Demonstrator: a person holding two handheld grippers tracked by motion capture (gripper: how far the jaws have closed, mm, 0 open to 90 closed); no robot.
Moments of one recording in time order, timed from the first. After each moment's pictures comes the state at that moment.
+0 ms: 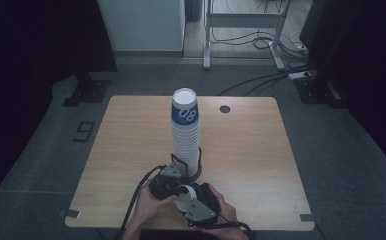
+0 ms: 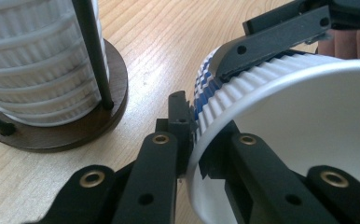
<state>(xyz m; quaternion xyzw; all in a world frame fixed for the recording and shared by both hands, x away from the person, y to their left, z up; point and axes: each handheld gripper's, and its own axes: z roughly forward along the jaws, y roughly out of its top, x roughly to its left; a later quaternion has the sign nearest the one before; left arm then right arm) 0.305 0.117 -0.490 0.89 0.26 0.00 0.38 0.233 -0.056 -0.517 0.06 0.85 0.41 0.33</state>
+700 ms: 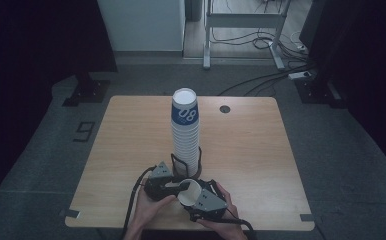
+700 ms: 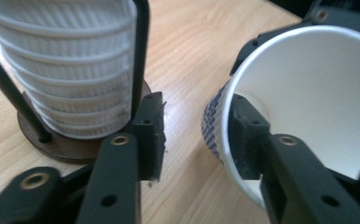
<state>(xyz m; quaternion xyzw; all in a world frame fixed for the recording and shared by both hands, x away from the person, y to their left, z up) 0.298 0.135 -0.495 0.83 0.31 0.05 0.47 0.243 -0.073 -0.517 0.15 0.81 0.49 0.28</state>
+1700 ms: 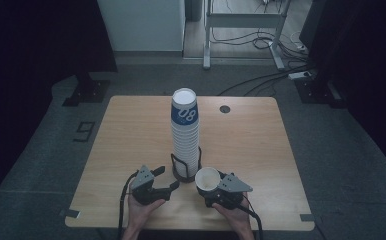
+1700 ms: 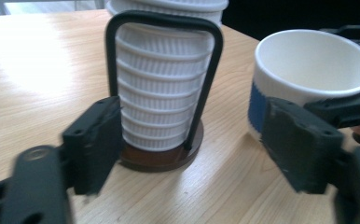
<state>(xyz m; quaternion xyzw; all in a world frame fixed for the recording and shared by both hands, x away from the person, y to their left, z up) 0.283 0.168 -0.508 0.75 0.35 0.16 0.54 0.274 -0.123 -0.523 0.30 0.76 0.53 0.23</state>
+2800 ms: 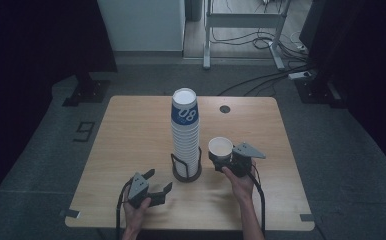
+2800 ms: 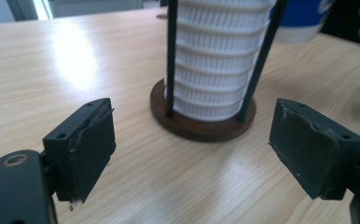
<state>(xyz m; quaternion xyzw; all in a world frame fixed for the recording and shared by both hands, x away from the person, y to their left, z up) 0.276 0.184 -0.541 0.73 0.37 0.23 0.52 0.354 -0.153 -0.495 0.40 0.69 0.56 0.23</state>
